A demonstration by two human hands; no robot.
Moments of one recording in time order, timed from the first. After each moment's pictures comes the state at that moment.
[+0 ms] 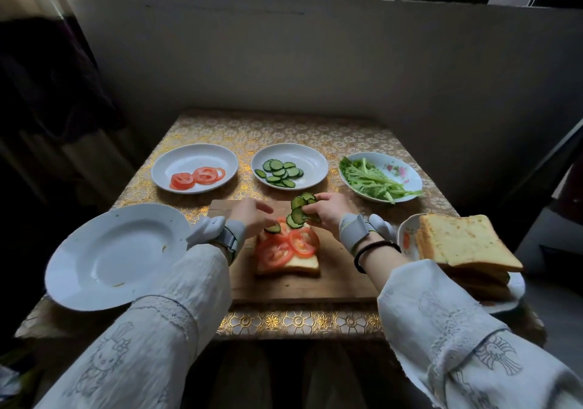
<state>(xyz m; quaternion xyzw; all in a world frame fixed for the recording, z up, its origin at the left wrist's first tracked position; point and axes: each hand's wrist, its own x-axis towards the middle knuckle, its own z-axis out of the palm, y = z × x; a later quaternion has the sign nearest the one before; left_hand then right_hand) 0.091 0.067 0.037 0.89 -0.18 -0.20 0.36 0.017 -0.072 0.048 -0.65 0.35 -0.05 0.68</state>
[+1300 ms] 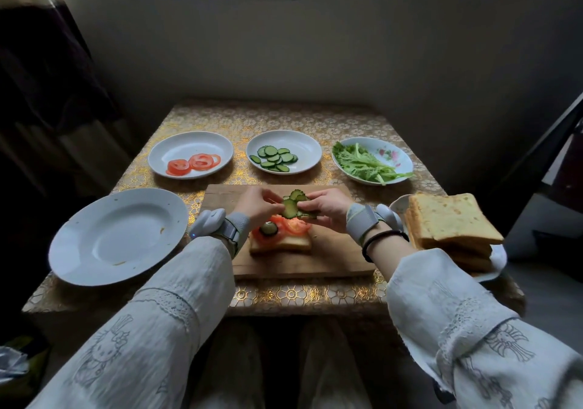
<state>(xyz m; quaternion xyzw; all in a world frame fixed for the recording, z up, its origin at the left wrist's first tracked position) 0.055 0.059 0.037 0.87 -0.22 -0.17 0.40 -0.011 -0.076 0.041 -0.60 0.30 0.03 0.74</state>
